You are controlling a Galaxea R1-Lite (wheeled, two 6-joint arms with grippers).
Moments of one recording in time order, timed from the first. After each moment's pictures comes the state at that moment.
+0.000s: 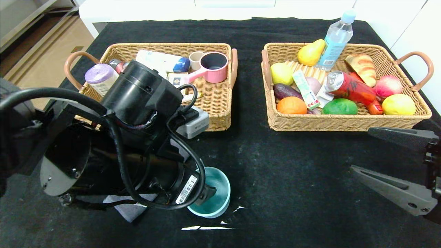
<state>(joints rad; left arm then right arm) -0.76 1.61 -1.34 0.56 0.24 -0.03 0.37 1.13 -0.58 -0.50 0.43 -0.18</state>
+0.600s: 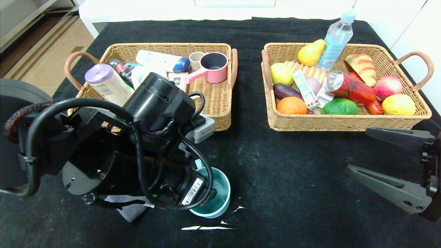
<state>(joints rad) -0.76 1.65 -1.34 0.56 0.25 -0.03 0.36 1.14 -0.58 -0.50 0.43 -0.18</state>
